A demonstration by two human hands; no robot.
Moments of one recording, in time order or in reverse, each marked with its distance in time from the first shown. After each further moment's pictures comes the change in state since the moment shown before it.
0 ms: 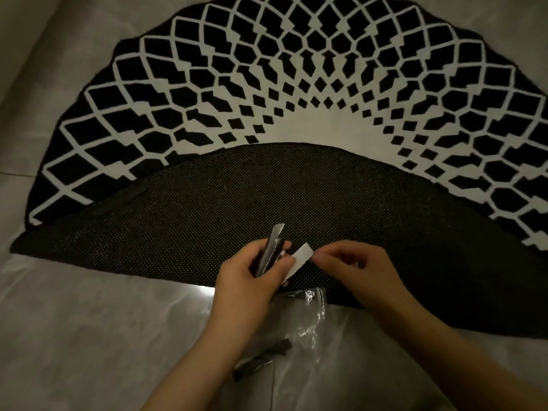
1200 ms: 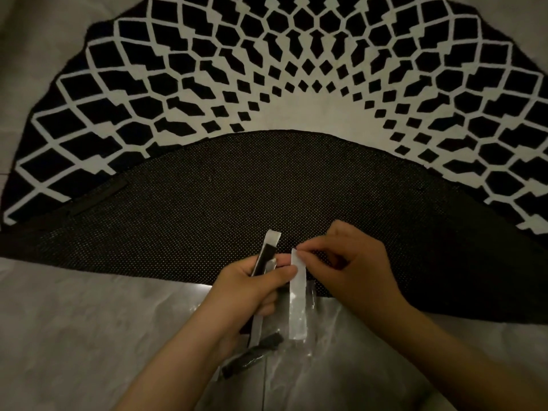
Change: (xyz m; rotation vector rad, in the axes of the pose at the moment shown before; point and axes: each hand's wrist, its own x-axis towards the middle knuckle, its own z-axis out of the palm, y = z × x) left_hand 0.005 -0.005 0.008 -0.220 -0.262 -0.475; right_hand 0.014 0.029 -0.005 -0.451 0.168 -0.629
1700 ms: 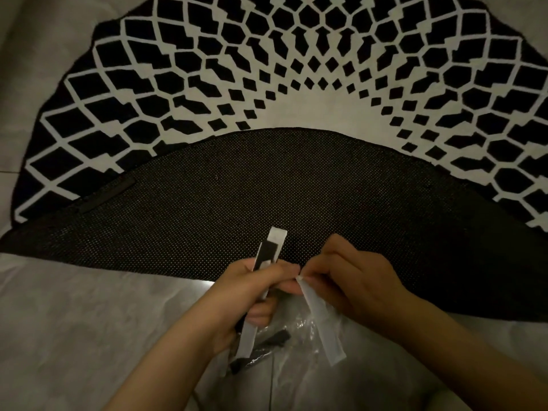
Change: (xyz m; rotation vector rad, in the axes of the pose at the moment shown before) left_hand -0.007 0.009 -0.012 0.081 -0.155 -0.073; right_hand -0.006 0.000 -0.004 -0.257 -0.105 -0.535
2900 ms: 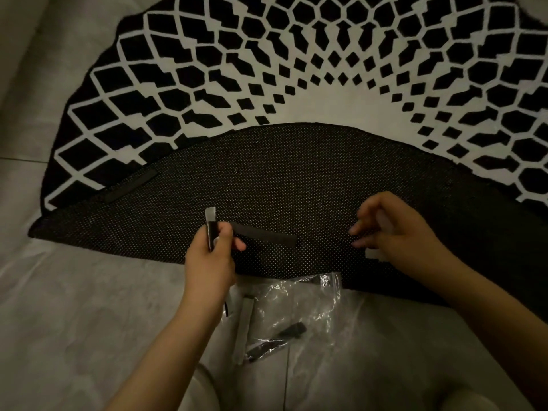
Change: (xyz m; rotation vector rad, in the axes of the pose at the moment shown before) left_hand 0.024 -0.020 -0.052 0.028 0.718 0.436; right_hand 0.009 0.039 -0.013 0.762 -0.121 0.946
